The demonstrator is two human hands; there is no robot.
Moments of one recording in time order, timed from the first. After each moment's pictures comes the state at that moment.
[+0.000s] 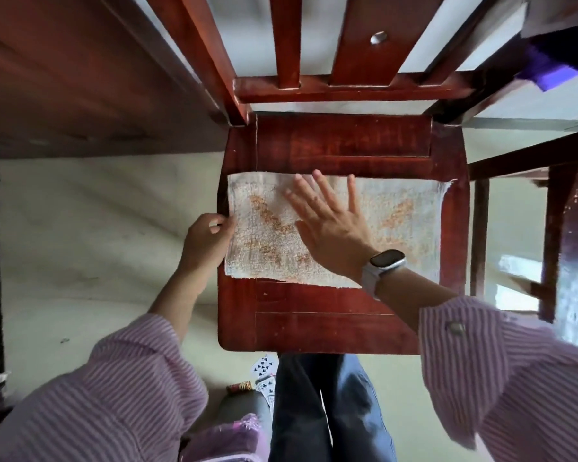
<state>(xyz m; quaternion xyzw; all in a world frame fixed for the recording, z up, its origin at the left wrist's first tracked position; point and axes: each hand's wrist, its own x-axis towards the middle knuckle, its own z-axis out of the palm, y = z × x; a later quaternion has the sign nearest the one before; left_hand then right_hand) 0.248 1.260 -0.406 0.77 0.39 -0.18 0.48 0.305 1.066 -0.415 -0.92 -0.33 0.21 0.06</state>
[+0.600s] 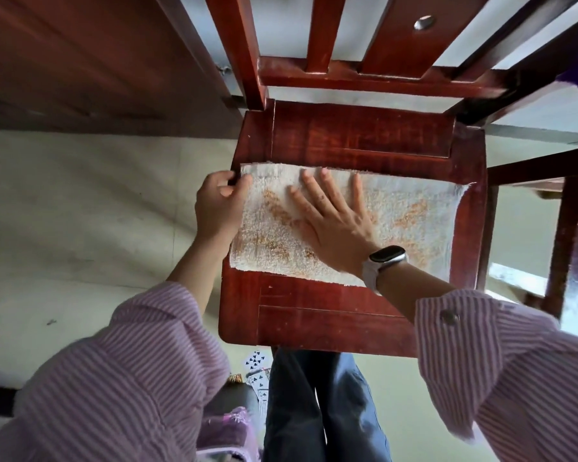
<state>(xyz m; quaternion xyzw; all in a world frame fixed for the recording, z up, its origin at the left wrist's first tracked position) 0.278 1.255 -0.413 0.78 0.42 -0.06 0.46 0.299 1.072 -0.434 -0.91 -0.35 0.19 0.06</state>
